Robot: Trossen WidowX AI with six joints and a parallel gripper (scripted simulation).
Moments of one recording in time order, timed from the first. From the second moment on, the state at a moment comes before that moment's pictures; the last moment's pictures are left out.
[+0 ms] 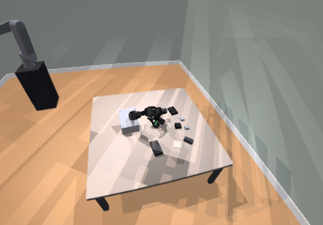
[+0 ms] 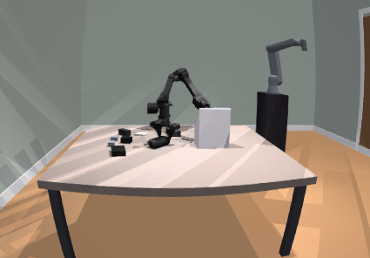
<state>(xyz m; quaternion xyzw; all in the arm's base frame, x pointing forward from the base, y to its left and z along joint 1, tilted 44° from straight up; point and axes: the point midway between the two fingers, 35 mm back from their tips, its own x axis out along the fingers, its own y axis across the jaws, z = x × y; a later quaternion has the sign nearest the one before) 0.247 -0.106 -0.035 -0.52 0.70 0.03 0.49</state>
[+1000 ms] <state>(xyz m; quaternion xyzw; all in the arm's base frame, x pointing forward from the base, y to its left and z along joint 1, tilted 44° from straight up) 0.250 -0.093 -0.025 -0.51 0.71 0.03 0.48</state>
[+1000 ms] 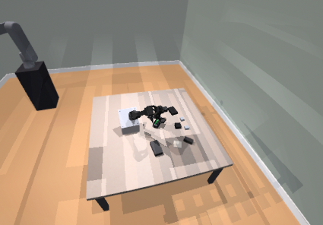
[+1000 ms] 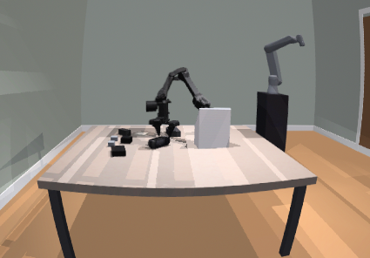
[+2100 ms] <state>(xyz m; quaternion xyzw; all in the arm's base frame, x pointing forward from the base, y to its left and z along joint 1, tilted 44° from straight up) 0.249 -0.036 -0.064 -0.52 0.69 0.02 0.50</state>
